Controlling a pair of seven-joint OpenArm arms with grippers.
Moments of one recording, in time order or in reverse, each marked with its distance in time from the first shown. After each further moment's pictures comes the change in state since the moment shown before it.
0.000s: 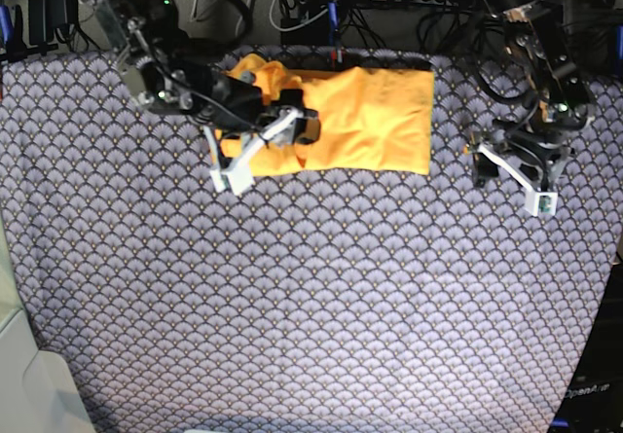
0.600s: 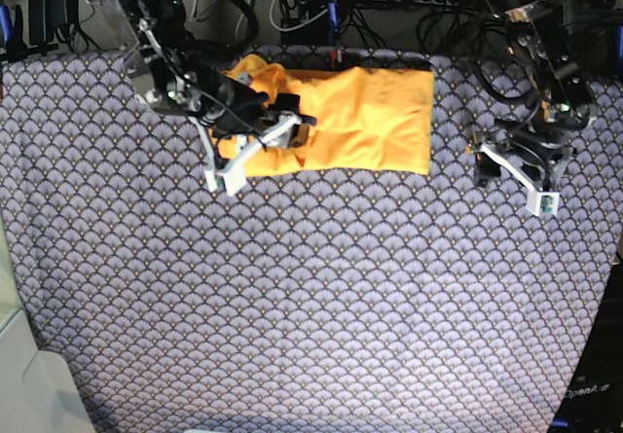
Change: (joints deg) left arm 0.0 -0.5 -0.1 0.0 0.0 0.0 0.0; right arm 0.2 -0.8 -0.4 0.0 -7.1 -6.2 -2.3
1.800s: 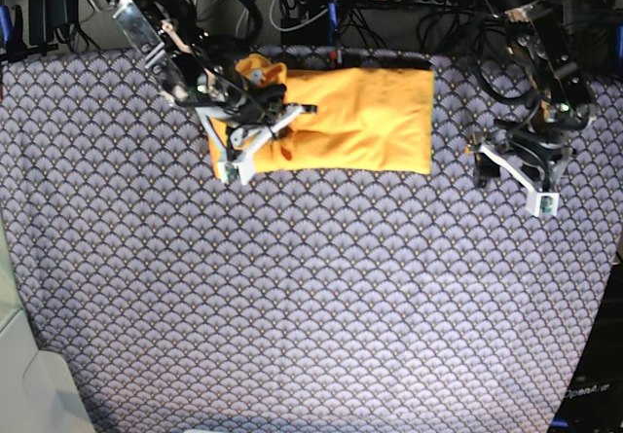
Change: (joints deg) left arm 0.0 0.2 0.0 0.2 -0.2 0.0 0.0; right arm 1.6 1.3 -7.1 -7.3 -6.3 -0.3 6.9
